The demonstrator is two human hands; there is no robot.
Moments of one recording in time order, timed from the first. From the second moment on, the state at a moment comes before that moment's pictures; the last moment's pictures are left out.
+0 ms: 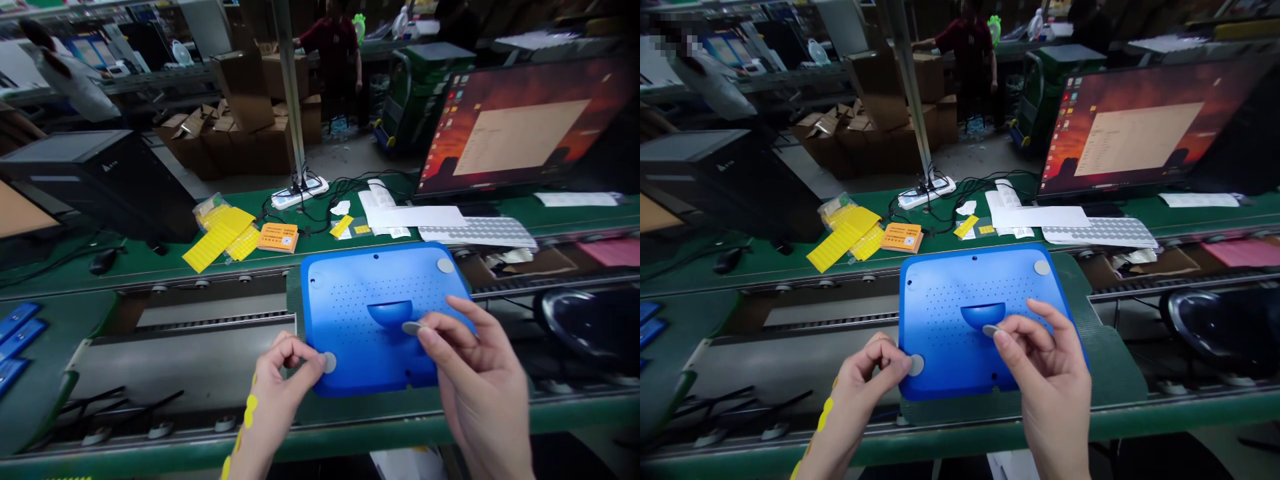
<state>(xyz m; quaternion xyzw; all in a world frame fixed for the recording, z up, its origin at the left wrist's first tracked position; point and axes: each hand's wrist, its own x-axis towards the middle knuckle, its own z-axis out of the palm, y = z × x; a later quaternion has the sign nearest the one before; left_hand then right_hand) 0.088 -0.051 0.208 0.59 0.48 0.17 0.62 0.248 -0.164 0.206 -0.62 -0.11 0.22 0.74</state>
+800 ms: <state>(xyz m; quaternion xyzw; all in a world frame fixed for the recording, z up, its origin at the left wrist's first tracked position) 0.078 -0.032 0.208 0.77 0.42 0.18 0.44 0.251 -0.115 0.226 -0.71 -0.26 0.26 0.60</state>
